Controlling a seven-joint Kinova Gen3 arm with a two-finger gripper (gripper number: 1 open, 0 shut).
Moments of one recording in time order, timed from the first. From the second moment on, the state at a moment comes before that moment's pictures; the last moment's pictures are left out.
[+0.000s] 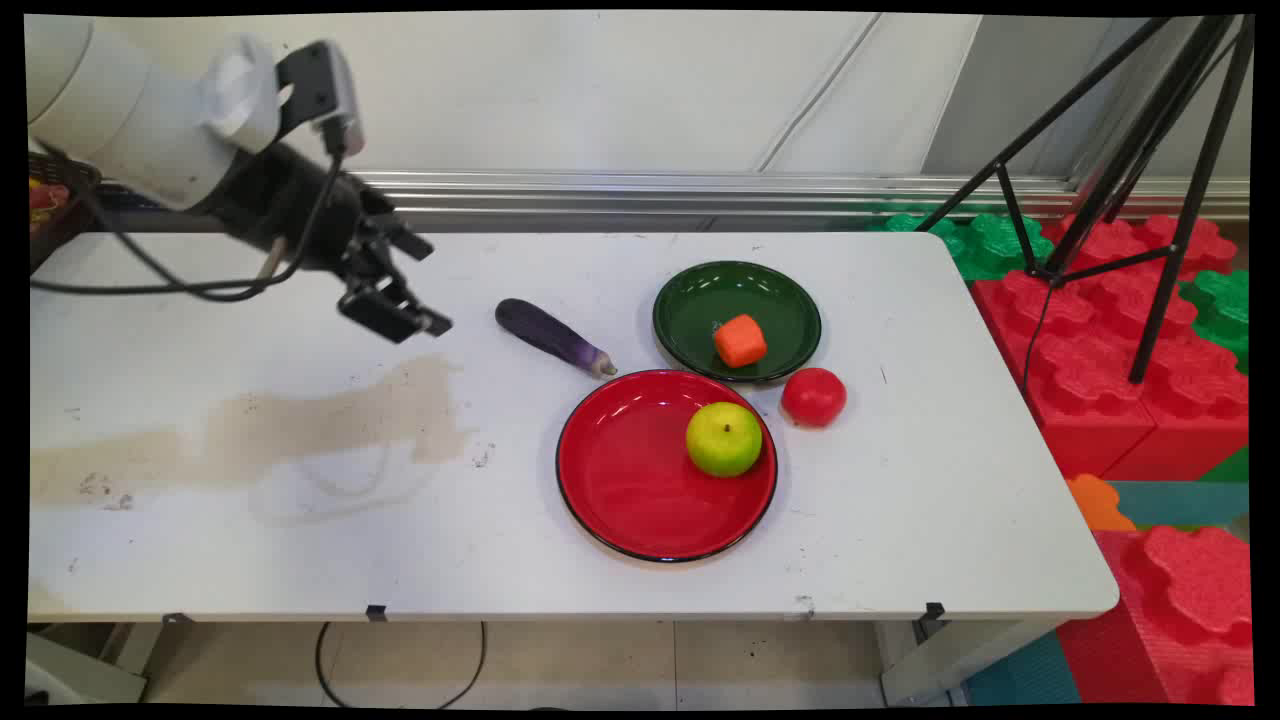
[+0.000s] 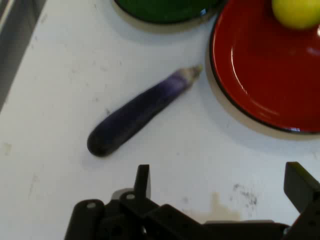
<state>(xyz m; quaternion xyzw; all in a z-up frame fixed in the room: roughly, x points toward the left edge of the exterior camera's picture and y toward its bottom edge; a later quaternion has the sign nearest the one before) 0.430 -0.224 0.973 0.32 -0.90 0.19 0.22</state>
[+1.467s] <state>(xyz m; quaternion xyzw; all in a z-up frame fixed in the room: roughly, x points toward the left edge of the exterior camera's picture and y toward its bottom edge) 0.237 -0.367 0.950 0.32 -0.91 0.21 0.16</state>
